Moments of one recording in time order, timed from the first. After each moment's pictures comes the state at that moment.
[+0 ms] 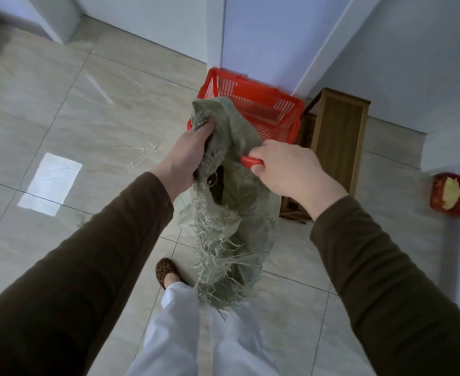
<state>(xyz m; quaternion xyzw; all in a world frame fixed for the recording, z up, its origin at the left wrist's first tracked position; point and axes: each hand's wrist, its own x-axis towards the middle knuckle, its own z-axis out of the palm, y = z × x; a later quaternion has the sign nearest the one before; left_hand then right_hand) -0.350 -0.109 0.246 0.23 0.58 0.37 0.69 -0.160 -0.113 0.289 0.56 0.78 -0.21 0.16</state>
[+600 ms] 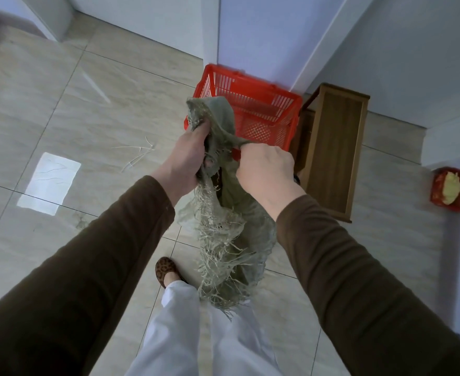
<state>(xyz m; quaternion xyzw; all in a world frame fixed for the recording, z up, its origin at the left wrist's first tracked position) -0.335 -0.110 0.250 0.20 0.56 0.40 0.70 -0.198 -0.122 0.274 0.67 0.72 -0.14 0.12</state>
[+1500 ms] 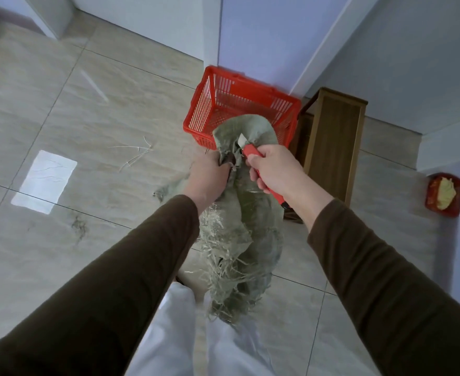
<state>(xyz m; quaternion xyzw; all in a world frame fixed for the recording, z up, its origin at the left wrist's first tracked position) -0.310 -0.125 0.193 0.47 0.71 0.18 0.48 -0.164 -0.115 0.265 0.69 0.52 -0.49 -0.07</state>
